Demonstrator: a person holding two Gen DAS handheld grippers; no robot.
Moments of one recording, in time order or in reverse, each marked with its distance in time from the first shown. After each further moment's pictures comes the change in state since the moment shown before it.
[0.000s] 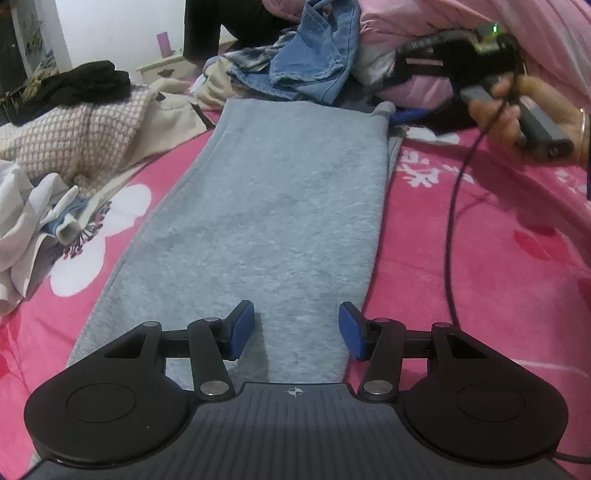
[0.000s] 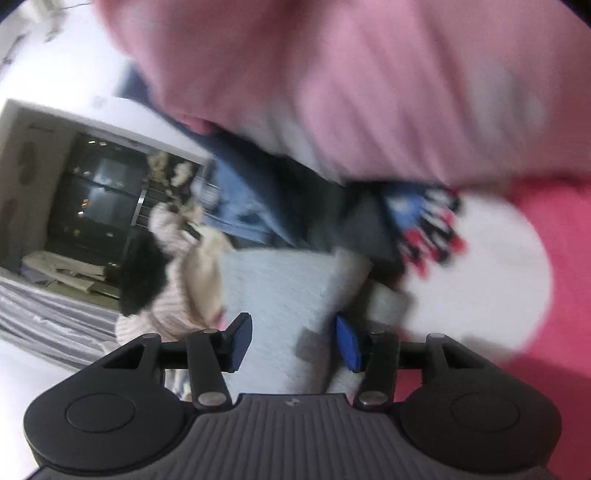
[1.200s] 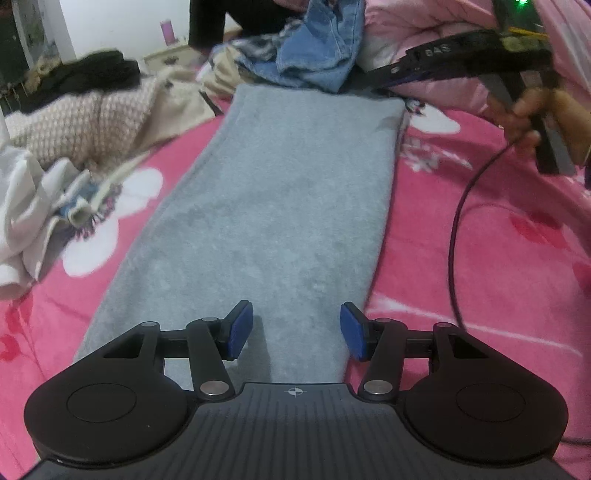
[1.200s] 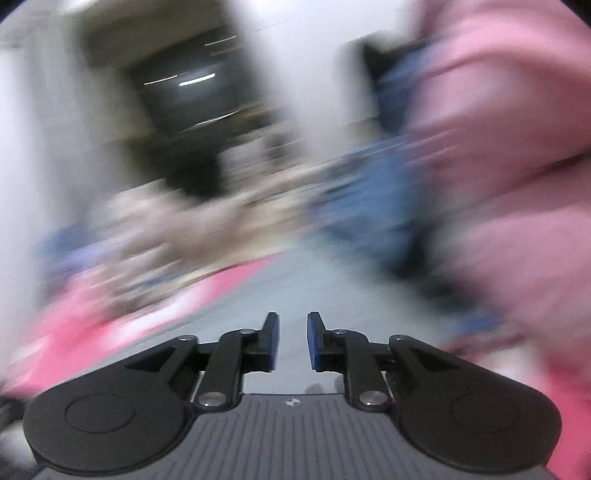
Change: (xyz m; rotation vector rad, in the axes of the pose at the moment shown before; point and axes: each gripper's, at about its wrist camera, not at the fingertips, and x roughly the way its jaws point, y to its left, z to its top) left arm -0.018 0.015 -0.012 -0.010 0.070 -0.009; right arm -0.020 0.087 -0.074 -0.885 0.039 0.044
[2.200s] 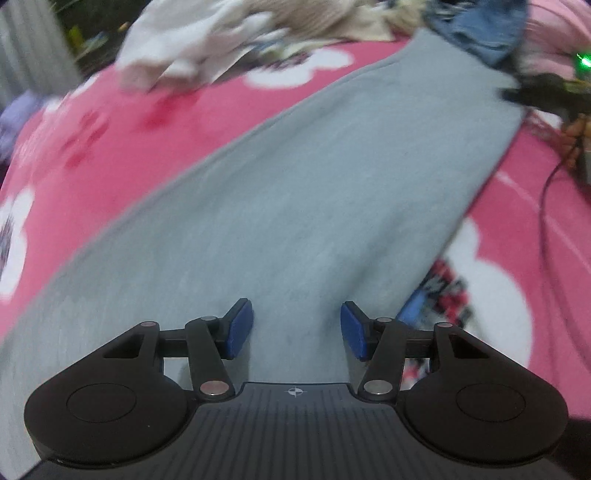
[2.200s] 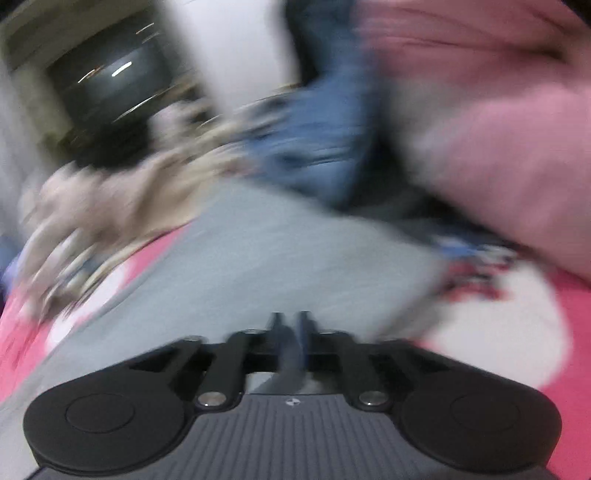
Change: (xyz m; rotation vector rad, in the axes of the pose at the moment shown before) left arm -0.091 0.039 -0.137 -0.474 0.170 0.255; right arm 0.026 -0.054 -0.022 0.273 -0.051 -0.414
